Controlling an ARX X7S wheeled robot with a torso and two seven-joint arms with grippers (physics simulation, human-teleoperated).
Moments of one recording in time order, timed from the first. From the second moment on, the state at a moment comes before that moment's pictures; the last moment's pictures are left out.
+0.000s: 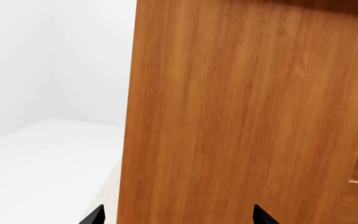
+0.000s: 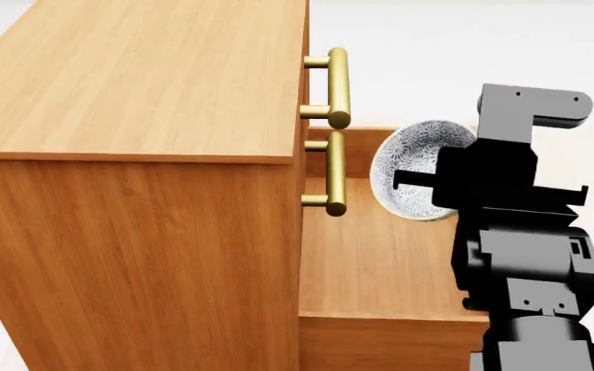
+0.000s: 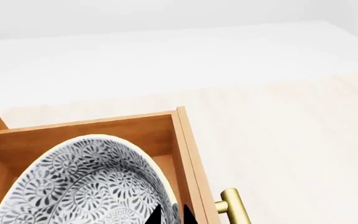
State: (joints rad) left arm 0.43 -0.49 0.39 0.40 -0.29 0.39 -0.51; right arm 1.24 0.19 -0.19 1.04 0.29 0.58 0.14
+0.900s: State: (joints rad) left arm 0.43 -0.49 0.40 0.39 -0.29 0.40 -0.52; right arm 1.19 0.18 -0.22 1.02 0.29 0.57 0.12
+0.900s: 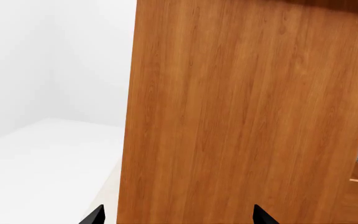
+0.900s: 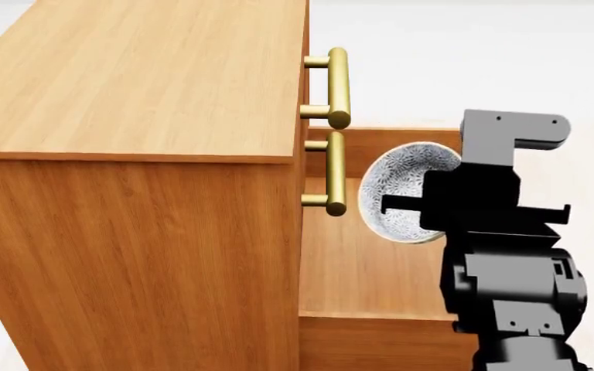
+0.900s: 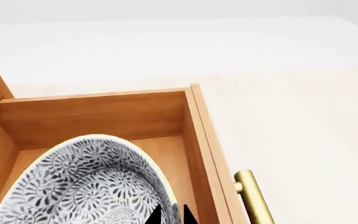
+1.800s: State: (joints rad) left arm 0.43 -0.50 0.40 0.38 -0.29 0.41 -0.52; right arm 1.12 0.17 -0.25 0.92 0.33 0.64 0.07
